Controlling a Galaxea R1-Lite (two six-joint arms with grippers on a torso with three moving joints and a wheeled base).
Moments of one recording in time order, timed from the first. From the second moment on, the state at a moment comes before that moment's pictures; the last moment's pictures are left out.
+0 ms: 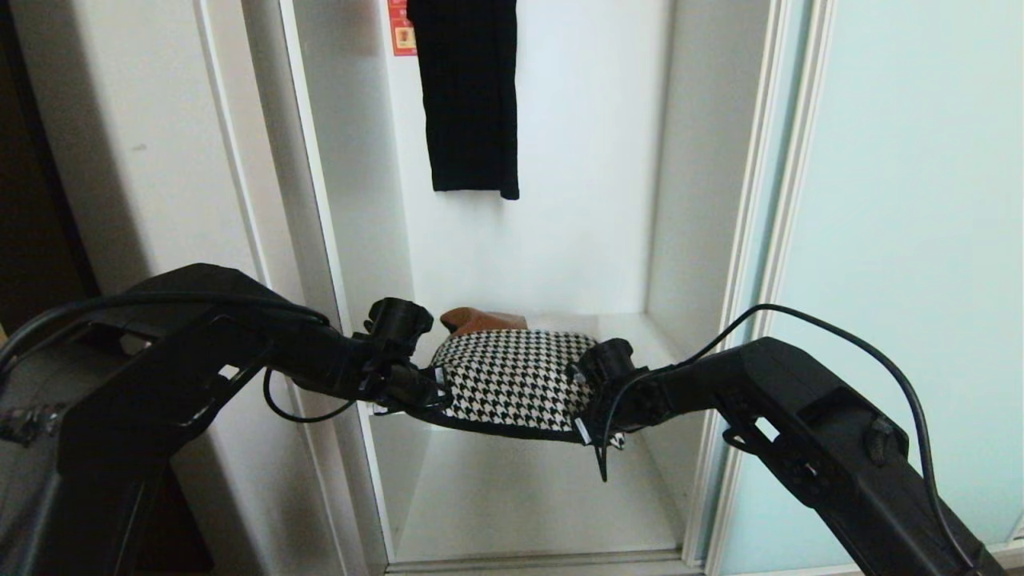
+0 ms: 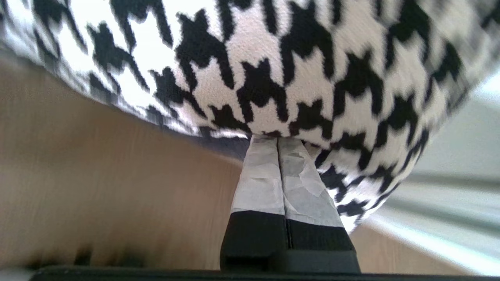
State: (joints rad) left arm -0.28 2.34 -1.41 -0.10 0.06 -0.42; right arm 0.44 2.74 -1.94 0.05 -0.04 -0.03
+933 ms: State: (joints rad) left arm -0.28 2.49 -1.49 -0.11 0.23 -0.30; right arm 0.40 2.72 -1.93 -0.12 0.04 0.08
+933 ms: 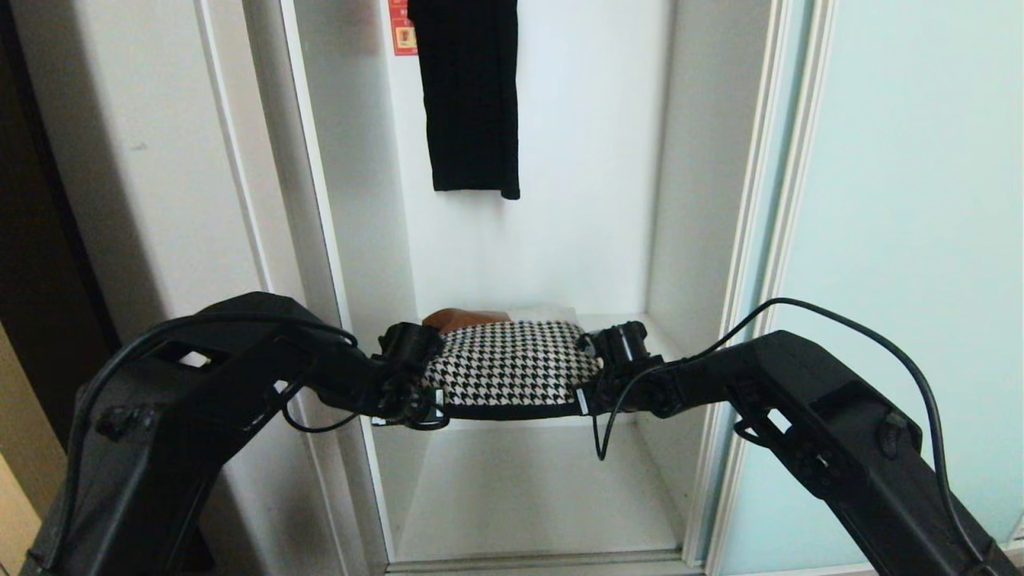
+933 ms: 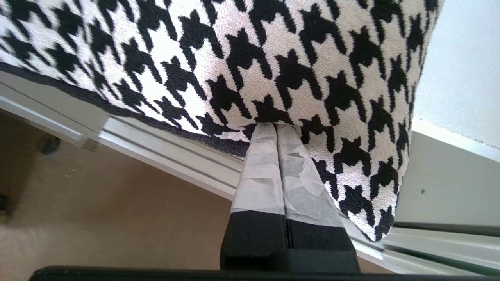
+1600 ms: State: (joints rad) left arm -0.27 2.63 -1.80 -0.12 0.29 -0.25; right arm 0.37 2.70 -1.91 -0.18 0.15 0.12
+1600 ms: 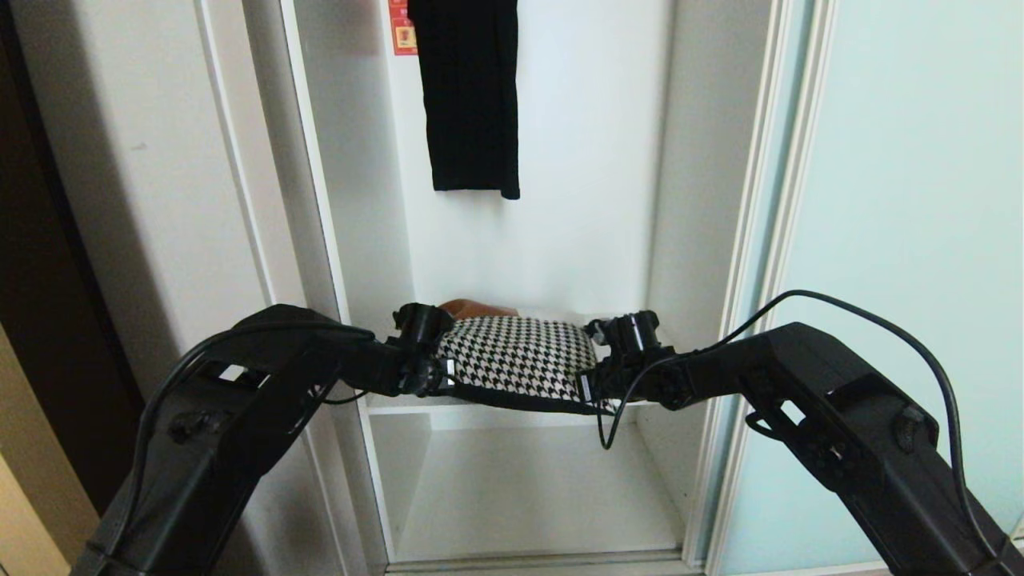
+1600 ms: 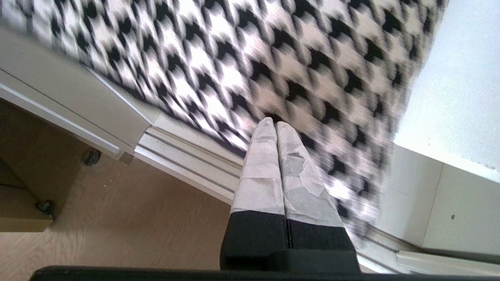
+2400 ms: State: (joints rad) left arm -0.27 2.63 -1.62 -0.35 0.26 -0.24; right arm 0.37 2.71 -1.90 -0.18 0.17 0.12
